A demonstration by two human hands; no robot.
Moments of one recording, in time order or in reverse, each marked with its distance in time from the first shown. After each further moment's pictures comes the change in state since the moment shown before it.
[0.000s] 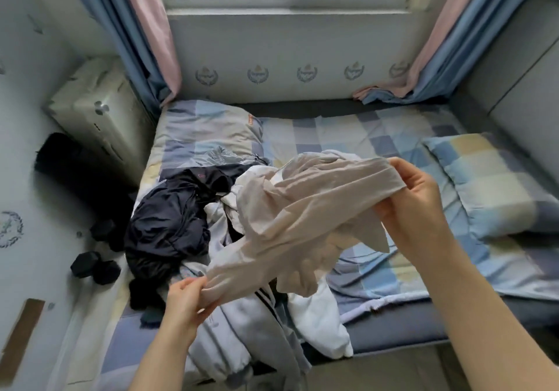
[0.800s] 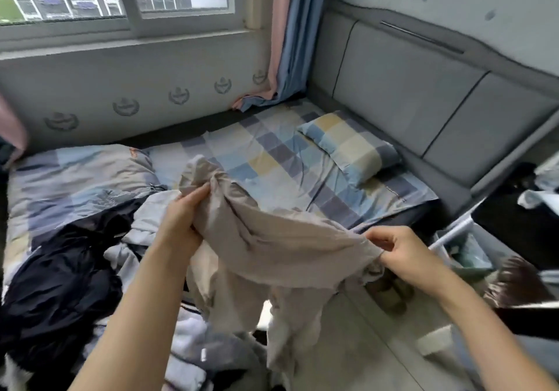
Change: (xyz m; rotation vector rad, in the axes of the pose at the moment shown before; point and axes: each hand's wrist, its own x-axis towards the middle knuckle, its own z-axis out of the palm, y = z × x) left_hand -0.156 0.060 0.159 0.049 -0.783 0.311; right_hand -0.234 -0.038 -0.145 -0.699 0.137 0.240
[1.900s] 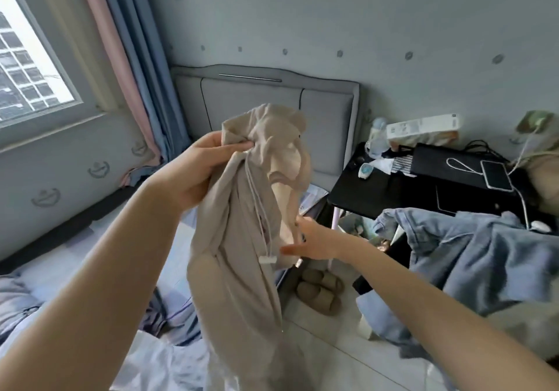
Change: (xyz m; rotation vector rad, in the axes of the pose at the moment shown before) left_hand -0.222 -0.037 0.389 0.458 -1.304 0.114; right_hand -0.129 0.110 -0.197 -0.323 0.076 0.161
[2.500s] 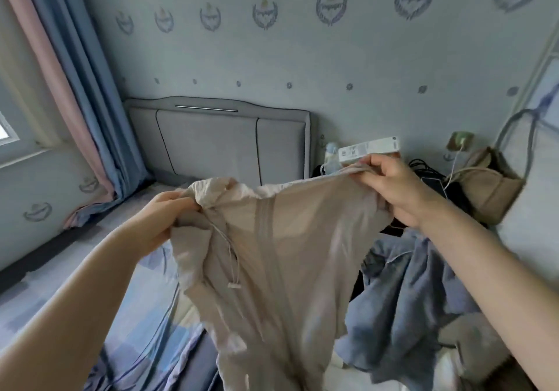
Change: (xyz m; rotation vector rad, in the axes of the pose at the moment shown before) left_hand 0.067 -0.059 -0.012 0.261 0.387 -0.270; right_hand -0.127 0.064 -0.184 0.666 0.739 -0.012
